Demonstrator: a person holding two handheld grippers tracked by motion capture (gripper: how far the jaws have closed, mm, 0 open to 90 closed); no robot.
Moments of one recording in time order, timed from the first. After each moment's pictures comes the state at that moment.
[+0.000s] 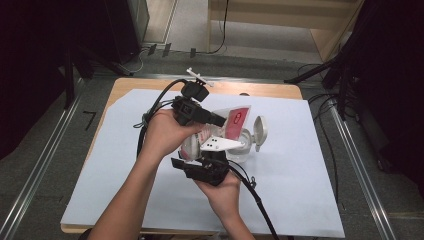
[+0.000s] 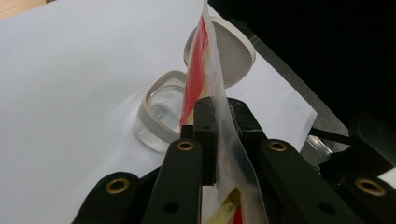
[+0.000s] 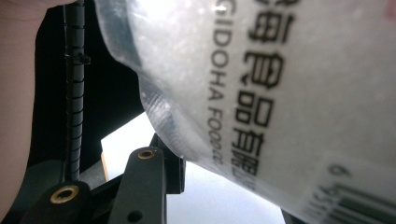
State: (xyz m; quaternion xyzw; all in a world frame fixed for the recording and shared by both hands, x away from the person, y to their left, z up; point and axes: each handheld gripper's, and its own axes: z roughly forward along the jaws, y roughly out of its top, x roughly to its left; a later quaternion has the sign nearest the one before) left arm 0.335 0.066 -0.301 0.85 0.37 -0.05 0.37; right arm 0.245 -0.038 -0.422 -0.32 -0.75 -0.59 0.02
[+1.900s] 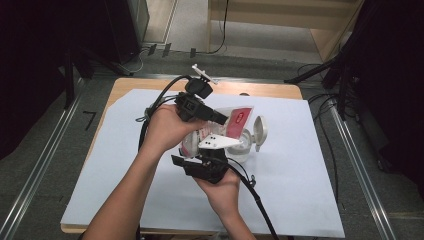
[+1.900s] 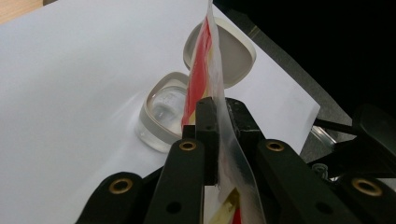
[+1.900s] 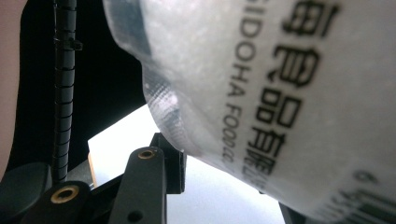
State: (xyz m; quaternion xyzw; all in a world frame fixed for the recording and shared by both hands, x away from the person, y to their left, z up) left arm 0.342 0.060 -0.297 0.86 0.36 -0.05 0.36; right arm 0.248 -0.035 -0.417 -0.32 -0.75 -0.57 0.00
